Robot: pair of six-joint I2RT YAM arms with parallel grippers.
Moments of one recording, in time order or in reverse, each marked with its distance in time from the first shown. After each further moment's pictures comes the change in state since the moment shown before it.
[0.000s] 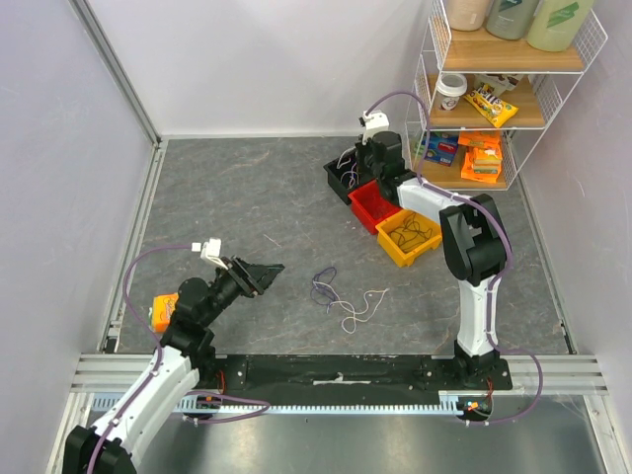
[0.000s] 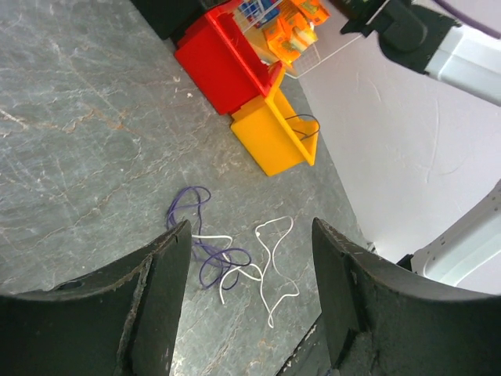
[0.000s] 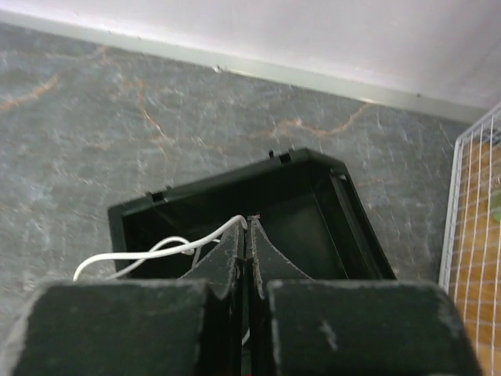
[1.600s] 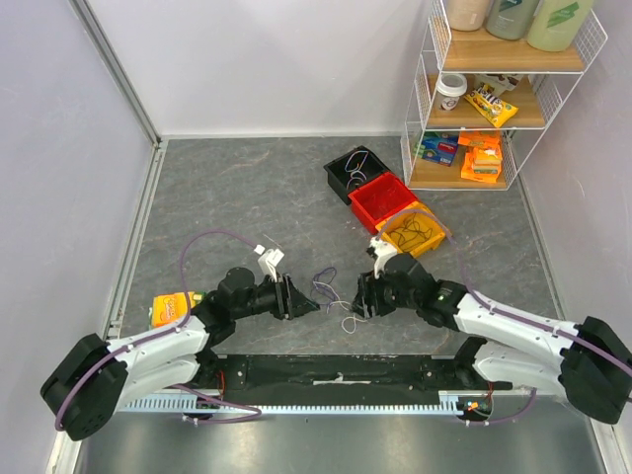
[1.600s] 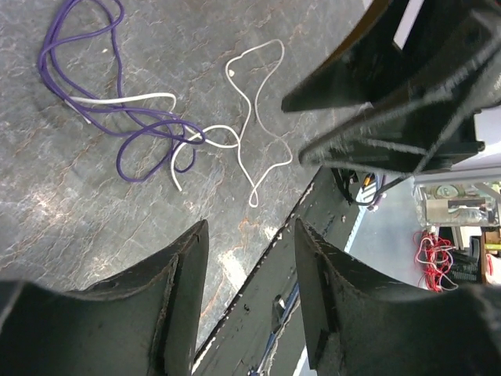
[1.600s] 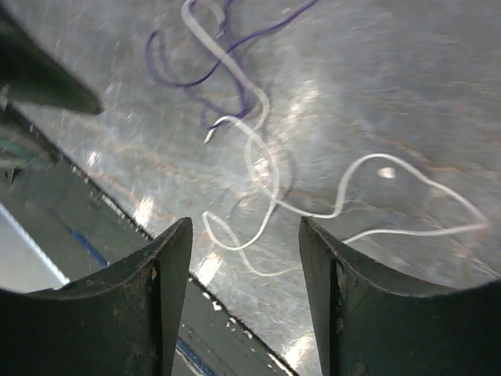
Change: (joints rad) left arm -0.354 0.476 0.112 0.069 0.101 0.082; right arm 0.436 -1.037 -0.997 -0.491 -0.202 0.469
